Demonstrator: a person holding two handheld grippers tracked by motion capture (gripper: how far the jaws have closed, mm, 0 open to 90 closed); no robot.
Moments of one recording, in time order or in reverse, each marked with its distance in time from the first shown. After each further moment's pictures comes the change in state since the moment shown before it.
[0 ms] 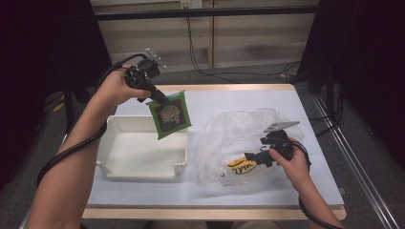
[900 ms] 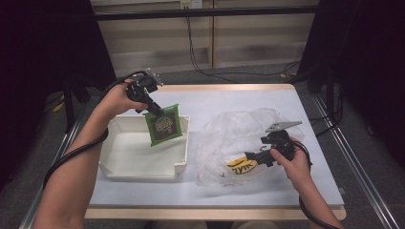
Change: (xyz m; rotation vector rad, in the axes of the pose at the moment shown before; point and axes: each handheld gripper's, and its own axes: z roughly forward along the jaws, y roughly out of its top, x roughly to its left) left arm 0.034 -0.033 0.056 0.069 -0.014 0.015; right arm 0.000 0.000 -0.004 -0.028 0.002 -0.002
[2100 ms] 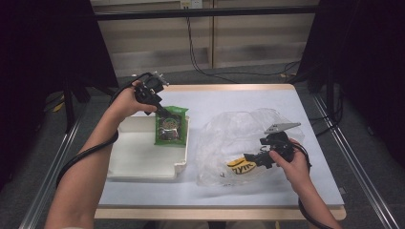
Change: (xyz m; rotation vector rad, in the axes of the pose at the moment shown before) left arm 0.009 0.005 0.017 -0.056 0.132 -0.020; right arm 0.006 -0.001 0.001 0.003 0.004 -0.006
